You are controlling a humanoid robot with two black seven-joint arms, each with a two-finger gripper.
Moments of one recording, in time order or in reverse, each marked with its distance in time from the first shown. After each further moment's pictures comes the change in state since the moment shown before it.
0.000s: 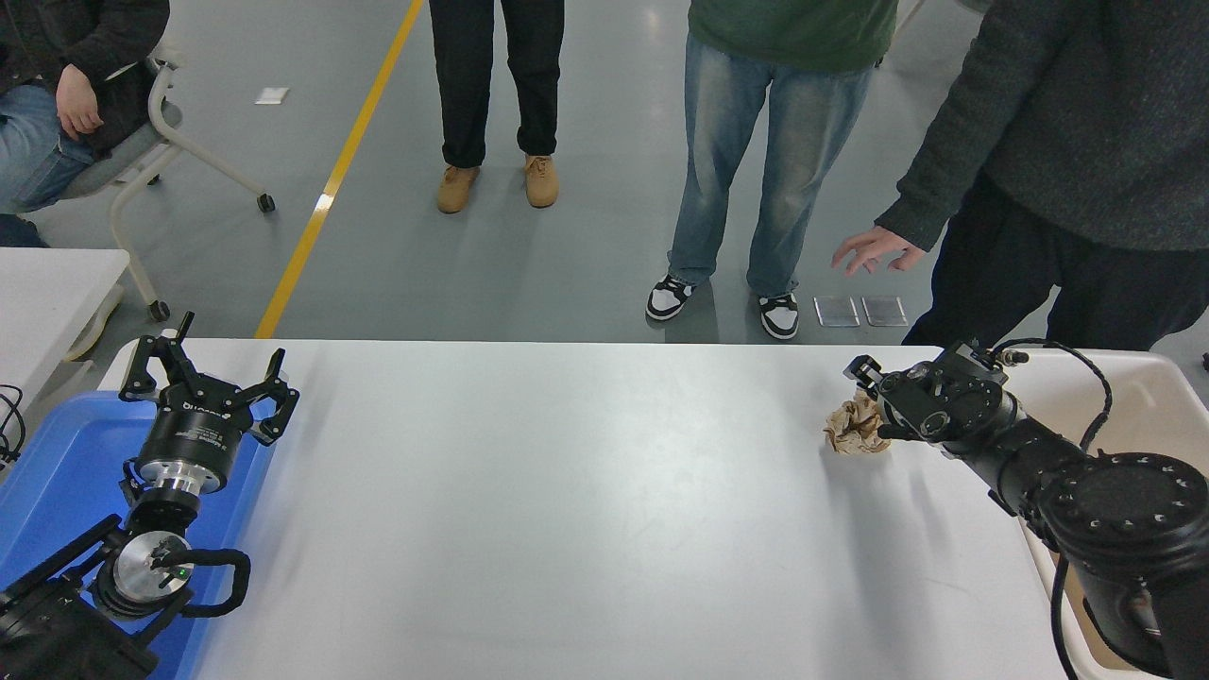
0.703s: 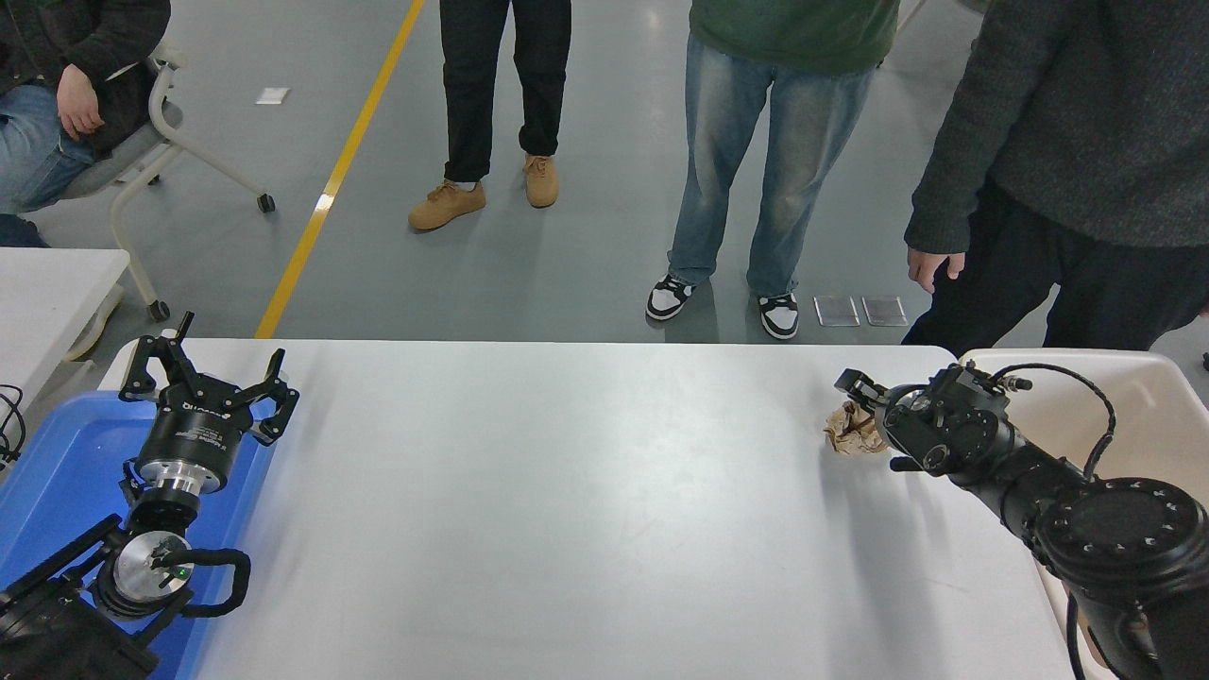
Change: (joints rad) left arm 0.000 0.000 0.000 0.000 0.000 0.000 0.000; right arm -0.060 0.000 -0.050 0.002 -0.091 0.000 0.139
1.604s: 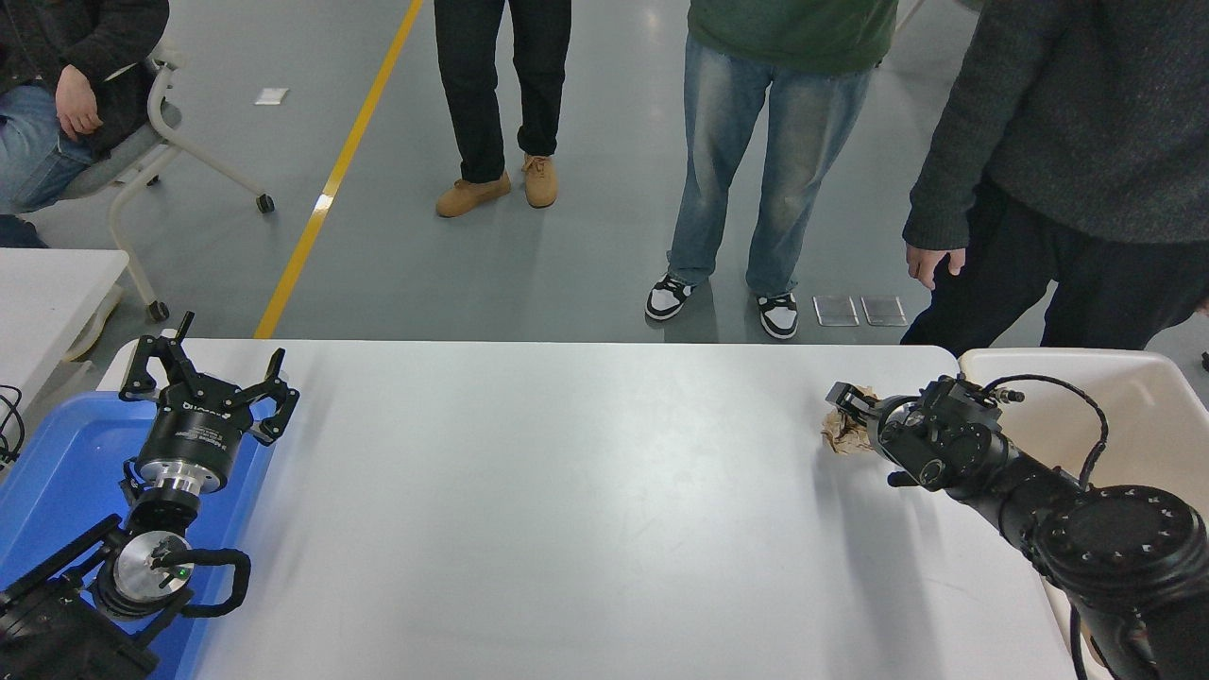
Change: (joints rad) left arm 0.000 0.000 0.000 0.000 0.000 0.000 0.000; right arm -0.005 0.000 -0.008 0.025 -0.008 -0.008 0.033
